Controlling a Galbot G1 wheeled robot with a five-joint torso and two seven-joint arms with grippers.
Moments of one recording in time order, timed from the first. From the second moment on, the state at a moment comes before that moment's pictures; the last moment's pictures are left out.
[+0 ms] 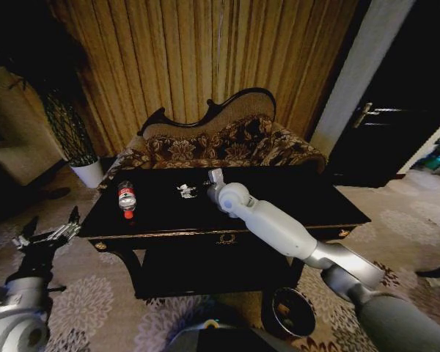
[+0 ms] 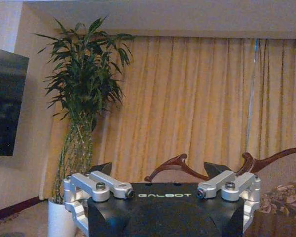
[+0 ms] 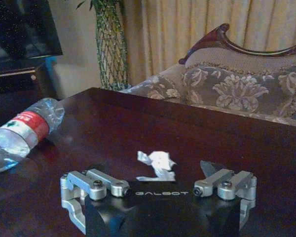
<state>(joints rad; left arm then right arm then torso) 1.76 -1.37 -1.20 -2.39 -0.67 0.13 0.03 -0.27 1.18 -0.43 1.66 1.14 -0.64 0.38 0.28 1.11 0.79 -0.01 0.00</state>
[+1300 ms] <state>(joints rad) 1.76 -1.36 -1.20 -2.39 -0.68 0.12 0.03 -0.28 1.21 -0.45 1.59 1.08 -0.62 0.36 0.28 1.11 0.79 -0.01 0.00</state>
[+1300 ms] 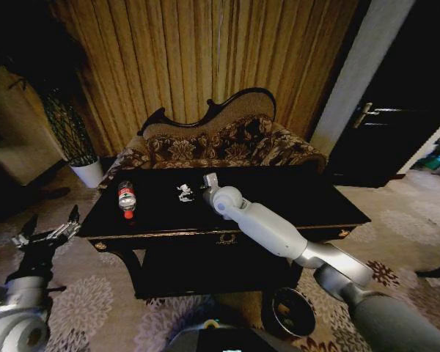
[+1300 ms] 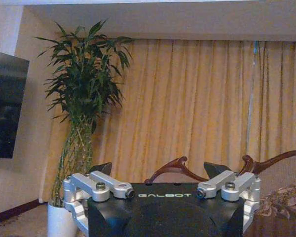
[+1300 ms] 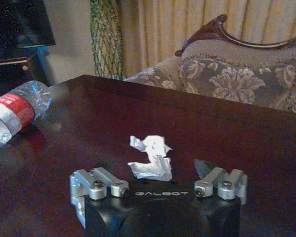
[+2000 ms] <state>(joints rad) 1.75 -1.37 -1.18 -2.37 -0.68 0.11 0.04 -0.30 1.17 -0.46 1.58 1.02 -0.59 0.32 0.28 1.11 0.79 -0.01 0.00</state>
